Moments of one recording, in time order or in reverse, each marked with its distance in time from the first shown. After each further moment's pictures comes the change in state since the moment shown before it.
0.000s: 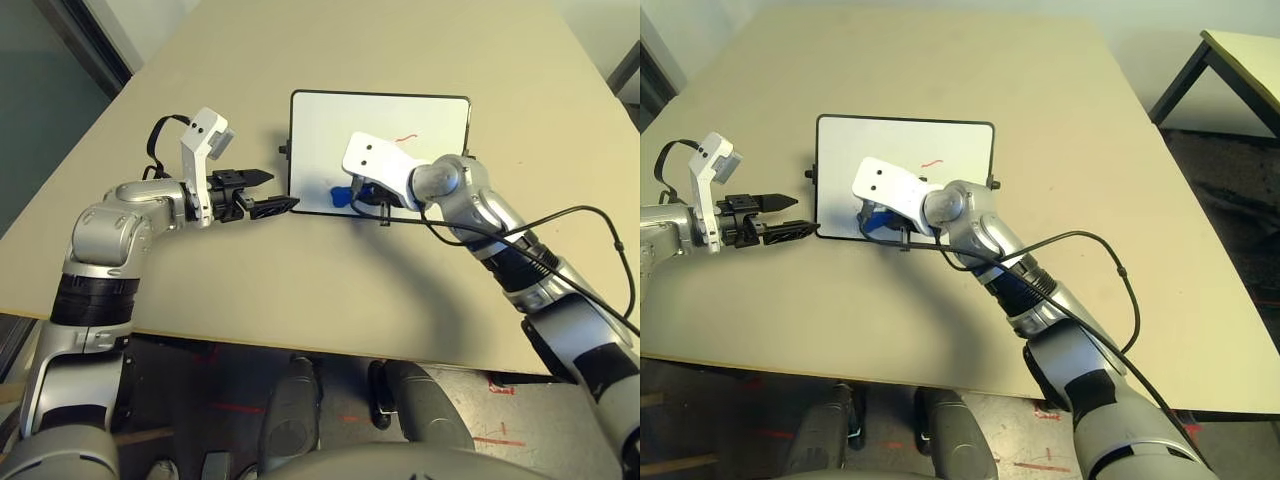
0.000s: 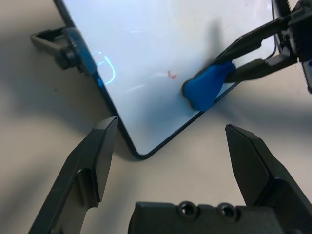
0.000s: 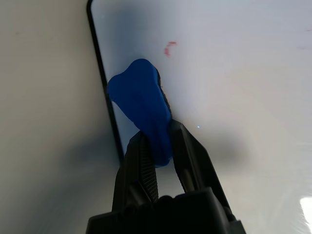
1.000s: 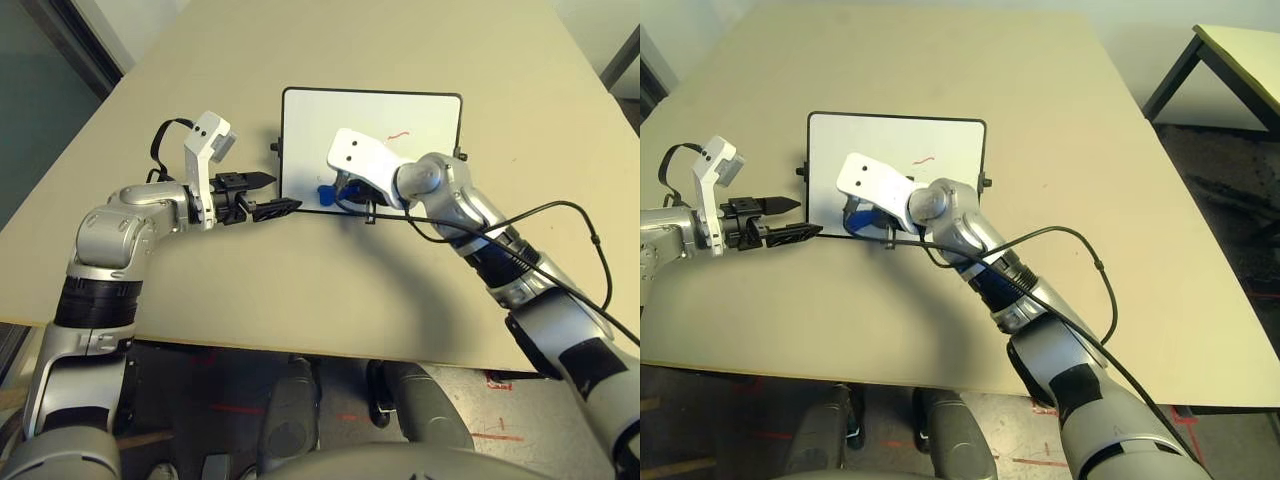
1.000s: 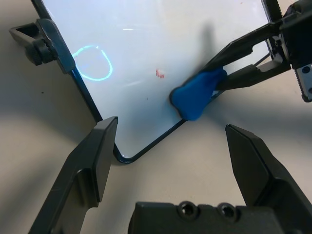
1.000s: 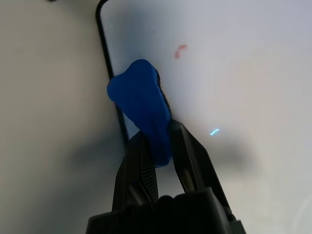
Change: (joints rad) left arm 0.011 -0.011 0.000 -0.005 -0.003 0.000 0.002; right arm -0.008 0.040 0.005 -0.003 0.003 0.040 -0.006
